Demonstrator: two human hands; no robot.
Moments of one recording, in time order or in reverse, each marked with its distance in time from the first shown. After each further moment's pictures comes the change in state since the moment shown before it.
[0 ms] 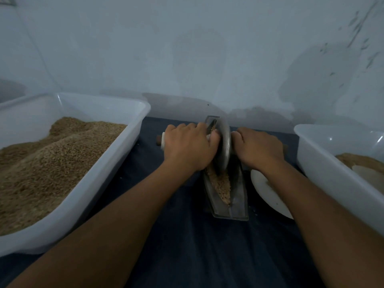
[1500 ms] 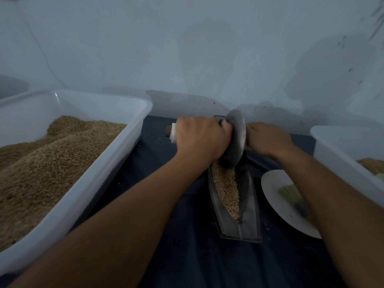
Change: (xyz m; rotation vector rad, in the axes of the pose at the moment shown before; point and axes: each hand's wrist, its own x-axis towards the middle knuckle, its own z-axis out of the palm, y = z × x) left_hand 0.036 0.013 0.012 0.095 0.022 -0.057; right_hand 0.047 0.021 0.010 0.045 -0.220 -0.047
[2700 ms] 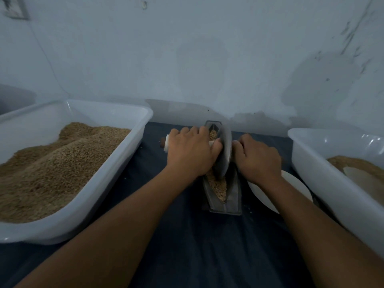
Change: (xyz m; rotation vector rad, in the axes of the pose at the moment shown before) left_hand -0.047 -0.009 -0.025 -0.058 0.039 0.093; right_hand -0.080 -0.021 0.007 0.061 0.378 0.000
